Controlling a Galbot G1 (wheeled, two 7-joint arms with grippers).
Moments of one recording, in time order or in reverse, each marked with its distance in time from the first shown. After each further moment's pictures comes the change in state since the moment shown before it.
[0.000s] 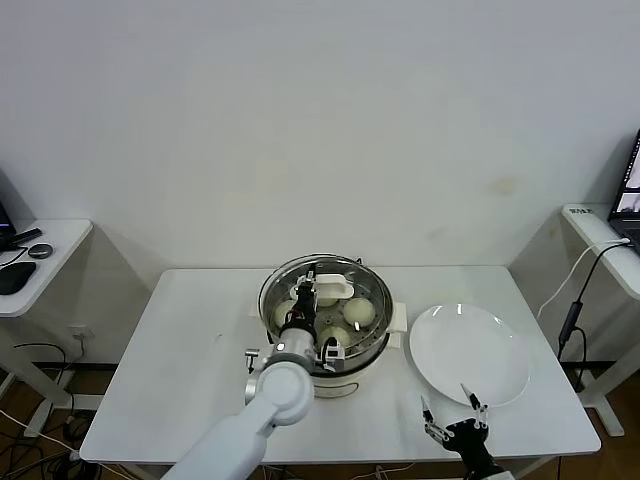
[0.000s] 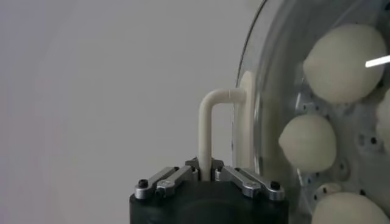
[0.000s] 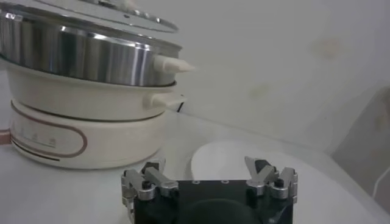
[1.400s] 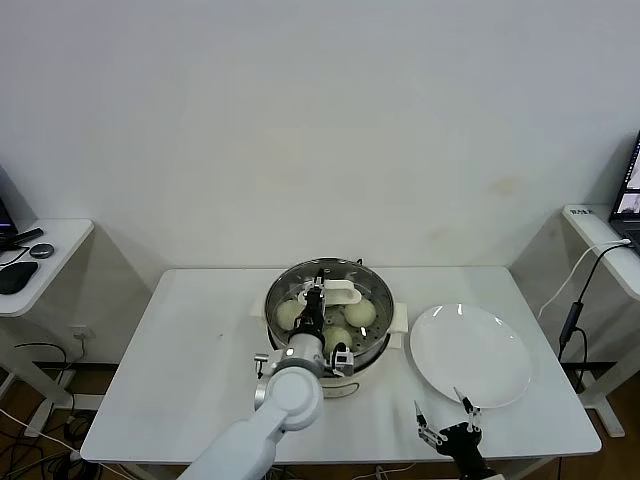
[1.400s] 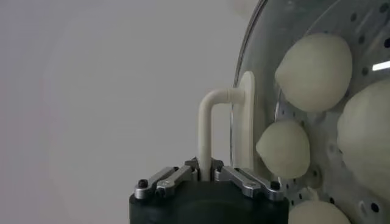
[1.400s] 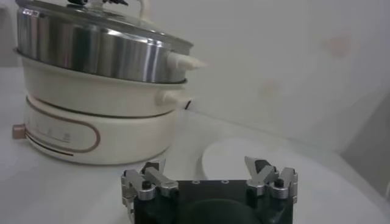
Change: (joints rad) left arm 0.024 -0.038 0.005 0.012 0.014 -0.018 0.003; right arm -0.007 0.010 -0.021 -0.005 -0.023 0.000 0.001
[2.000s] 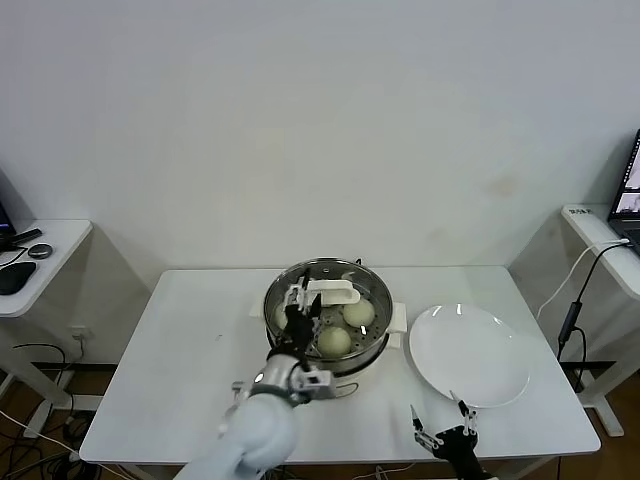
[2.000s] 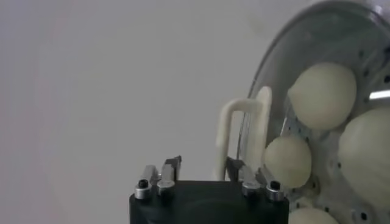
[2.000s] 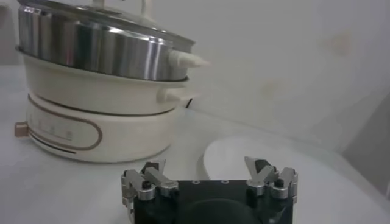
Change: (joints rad) left arm 0.217 0.078 -0.127 -0.282 -0.336 -0.053 -0.122; right arm -0.011 0.006 -0.014 0.001 -0.020 -0.001 -0.001
